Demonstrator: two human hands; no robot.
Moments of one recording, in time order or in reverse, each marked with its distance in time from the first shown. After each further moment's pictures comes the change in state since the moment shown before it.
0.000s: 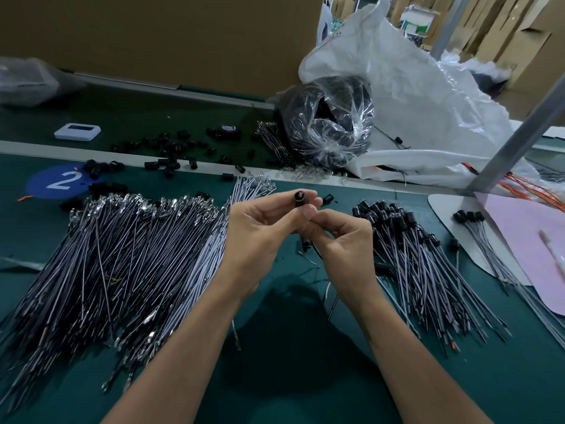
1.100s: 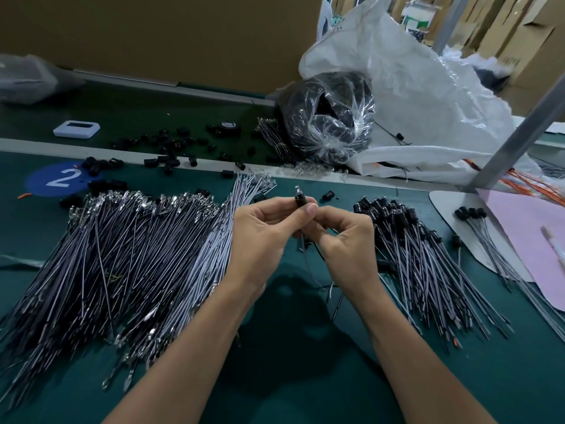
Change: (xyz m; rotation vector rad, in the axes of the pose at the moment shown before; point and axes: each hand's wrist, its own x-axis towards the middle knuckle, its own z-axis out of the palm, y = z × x) left_hand -0.002 -0.010 0.003 0.079 0.097 -0.056; right_hand 0.000 -0.001 -0.003 -0.146 0.002 0.008
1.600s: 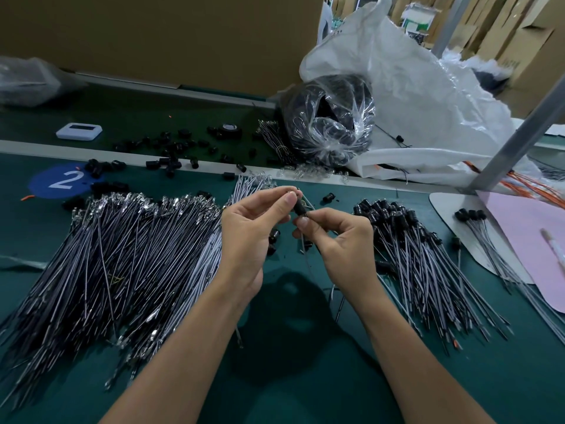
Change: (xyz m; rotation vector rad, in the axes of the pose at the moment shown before) left_hand 0.005 0.003 -0.011 -0.122 0.091 -0.063; right_hand 0.000 -0.003 0.002 -0.095 0.011 0.000
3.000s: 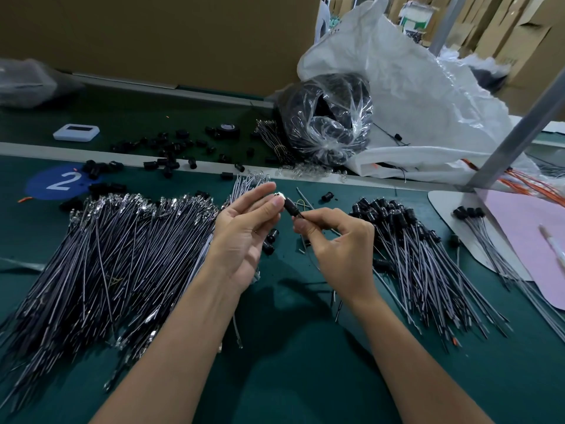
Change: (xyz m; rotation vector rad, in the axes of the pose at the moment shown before) left_hand 0.011 0.002 -0.012 -0.247 0.034 -0.241; right_hand -0.003 0.005 0.004 -0.203 0.130 -0.179
